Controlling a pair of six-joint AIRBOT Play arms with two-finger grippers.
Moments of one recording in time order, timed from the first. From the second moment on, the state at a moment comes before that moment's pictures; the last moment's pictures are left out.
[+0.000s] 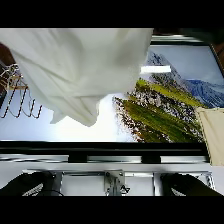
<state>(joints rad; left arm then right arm) -0.41 -1.00 1.96 1.59 -1.19 -1.56 0.60 -1.16 2.02 -1.58 1.19 1.83</state>
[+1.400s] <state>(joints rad) -0.35 -1.09 1.23 1.55 -1.36 -1.49 0.60 -1.60 1.94 -1.42 1.68 1.79</state>
